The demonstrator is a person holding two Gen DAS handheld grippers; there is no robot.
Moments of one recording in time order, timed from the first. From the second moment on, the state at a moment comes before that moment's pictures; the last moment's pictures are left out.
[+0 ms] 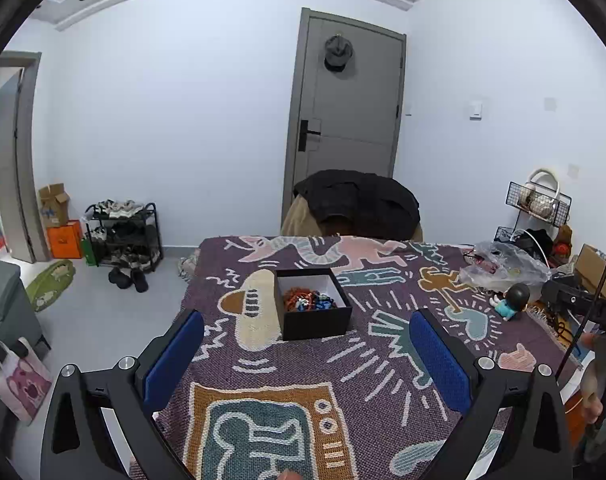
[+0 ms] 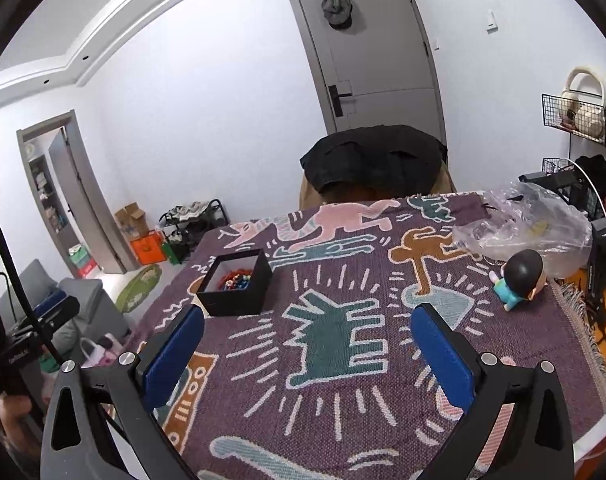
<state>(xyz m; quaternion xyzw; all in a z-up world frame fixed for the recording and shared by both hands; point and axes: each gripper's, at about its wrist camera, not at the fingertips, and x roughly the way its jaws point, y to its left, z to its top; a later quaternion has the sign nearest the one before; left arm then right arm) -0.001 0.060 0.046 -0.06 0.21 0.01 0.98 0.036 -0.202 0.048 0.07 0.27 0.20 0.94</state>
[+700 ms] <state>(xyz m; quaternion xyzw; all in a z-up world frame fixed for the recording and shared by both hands) 0.001 0.054 0.047 -0.03 0.20 0.03 0.98 0.035 -0.200 0.048 0.07 0.26 0.20 0.94</state>
